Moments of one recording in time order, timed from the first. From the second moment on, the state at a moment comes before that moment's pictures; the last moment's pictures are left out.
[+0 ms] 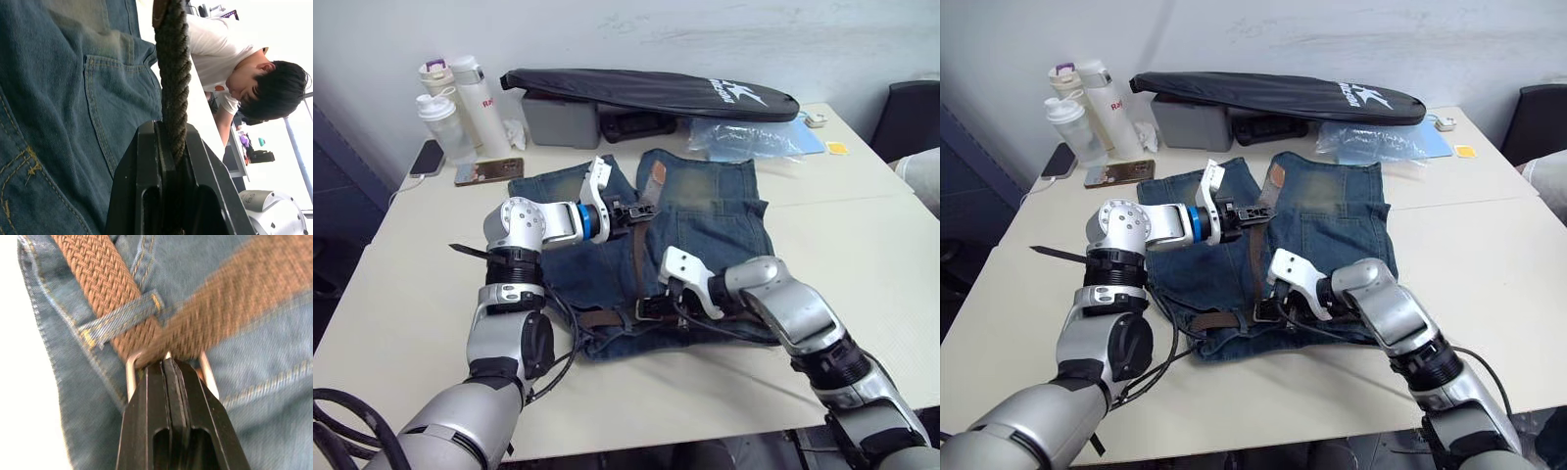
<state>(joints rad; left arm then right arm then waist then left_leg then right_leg) -1.06 0.11 0.38 0.55 -0.63 1.31 -0.32 -0.56 -0.54 0.34 -0.22 0.15 0.90 1.09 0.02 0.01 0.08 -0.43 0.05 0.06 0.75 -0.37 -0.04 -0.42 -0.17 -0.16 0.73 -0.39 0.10</state>
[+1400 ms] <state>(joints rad) -0.88 0.35 -0.17 0.23 -0.46 0.93 -0.75 -0.29 -0.82 0.12 -0.64 0.26 0.75 0.79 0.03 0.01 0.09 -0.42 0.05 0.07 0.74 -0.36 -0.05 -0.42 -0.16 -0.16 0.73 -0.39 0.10</state>
